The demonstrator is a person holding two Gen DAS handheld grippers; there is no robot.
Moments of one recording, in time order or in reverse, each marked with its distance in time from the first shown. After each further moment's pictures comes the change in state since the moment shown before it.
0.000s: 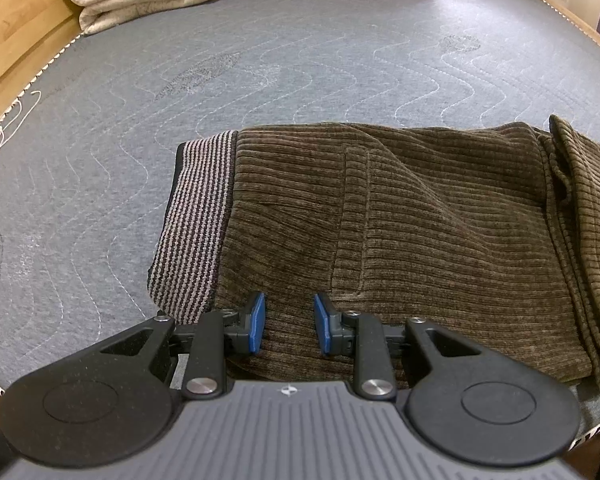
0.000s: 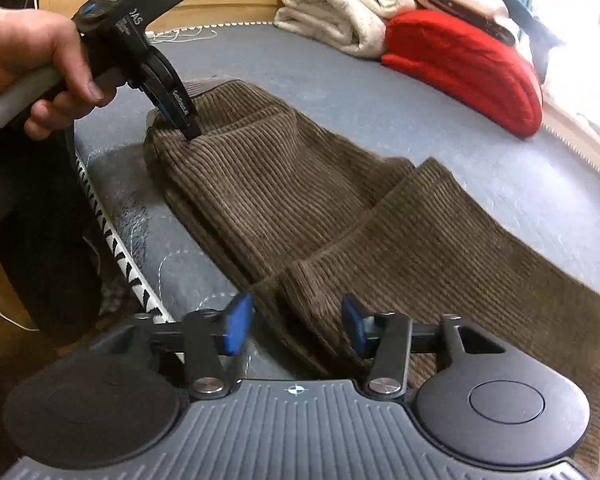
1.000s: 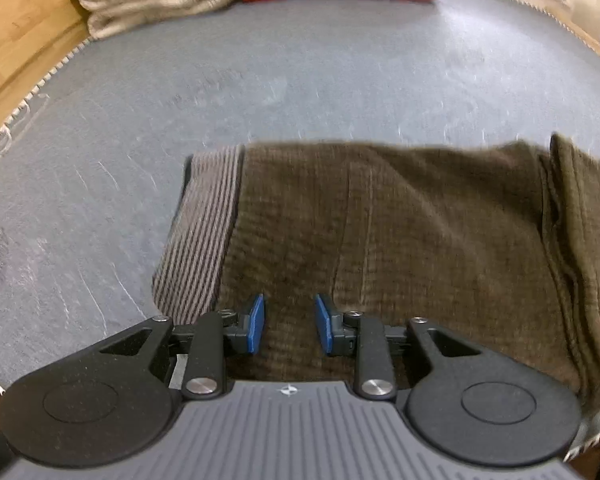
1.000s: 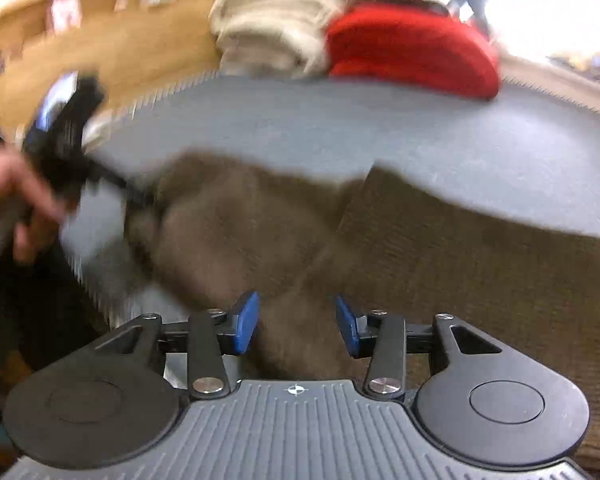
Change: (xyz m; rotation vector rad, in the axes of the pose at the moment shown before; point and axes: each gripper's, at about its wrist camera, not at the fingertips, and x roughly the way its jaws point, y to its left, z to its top) left arm -0.013 0.004 0.003 -0.035 -0.062 0.022; right arm -0.014 -0.049 0.006 0.295 -0.043 0.072
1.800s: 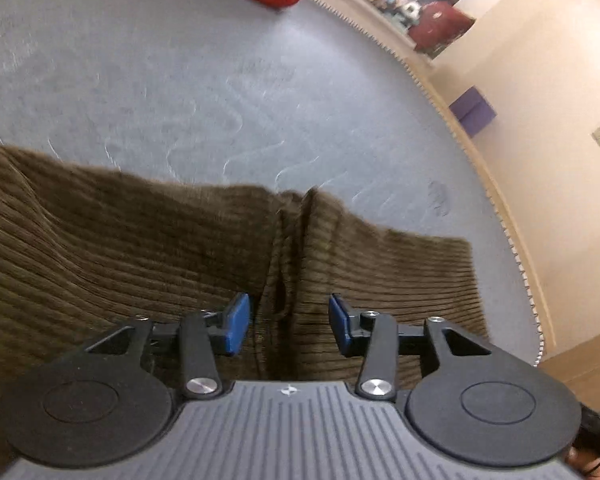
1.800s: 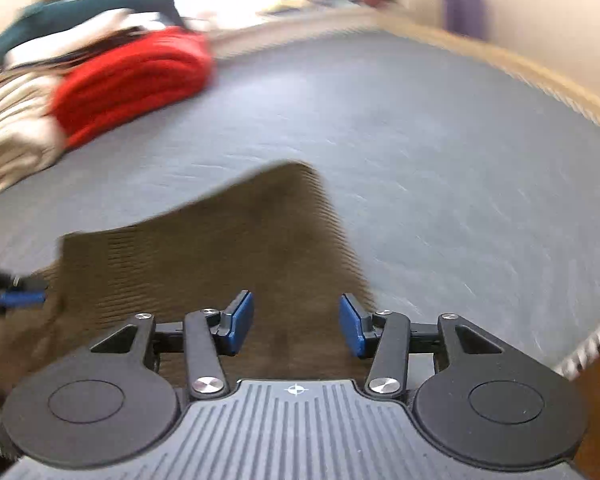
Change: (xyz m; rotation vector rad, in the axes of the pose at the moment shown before) left arm 0.055 -0.100 0.045 -0.181 0.058 -0.717; right arm -0.089 -0.146 -0.063 0.676 -0.101 -0.543
